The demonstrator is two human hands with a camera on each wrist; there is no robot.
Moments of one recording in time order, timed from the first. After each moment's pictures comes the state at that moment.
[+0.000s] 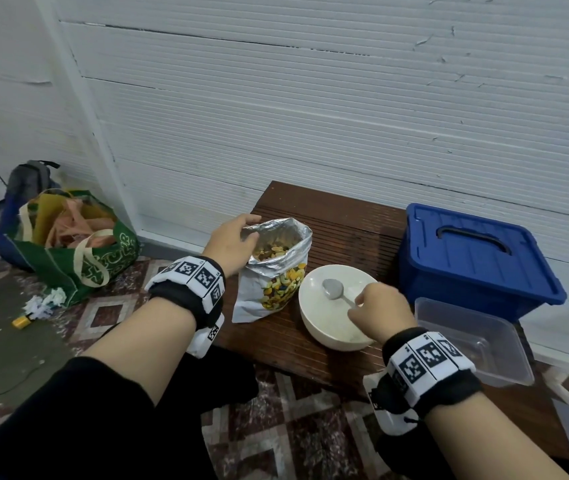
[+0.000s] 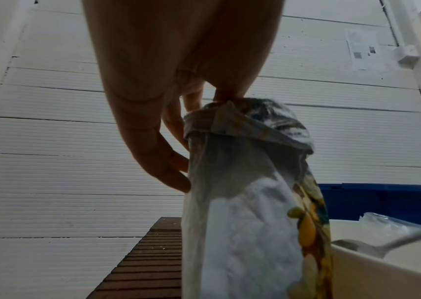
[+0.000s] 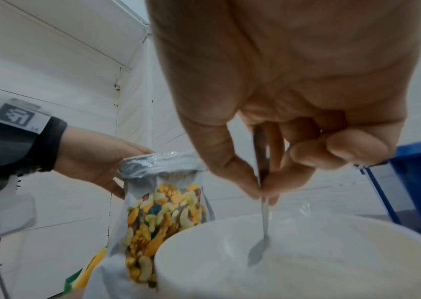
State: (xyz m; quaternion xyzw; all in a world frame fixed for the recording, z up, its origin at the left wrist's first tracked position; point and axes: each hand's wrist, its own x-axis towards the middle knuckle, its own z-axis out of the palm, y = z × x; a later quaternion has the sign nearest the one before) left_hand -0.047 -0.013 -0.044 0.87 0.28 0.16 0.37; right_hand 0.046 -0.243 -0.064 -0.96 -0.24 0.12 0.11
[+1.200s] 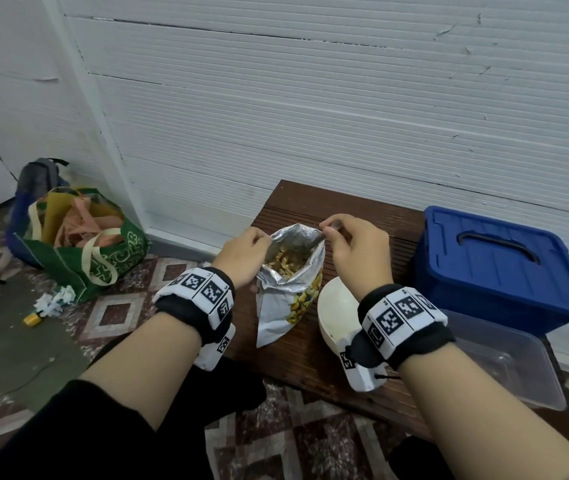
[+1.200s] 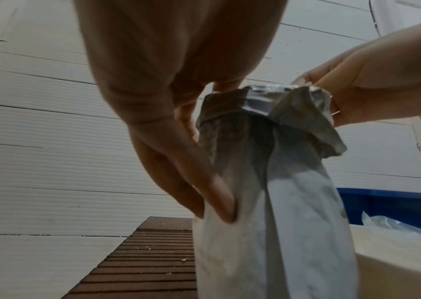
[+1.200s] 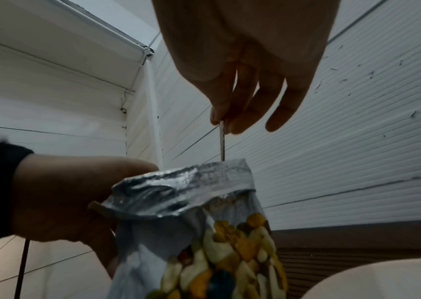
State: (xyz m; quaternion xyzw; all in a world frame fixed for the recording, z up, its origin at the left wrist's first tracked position) left_hand -0.041 -0.020 -0.040 0.84 0.33 0.10 0.42; right_hand 0.064 -0.166 -0.032 -0.82 -0.35 -0.07 0.45
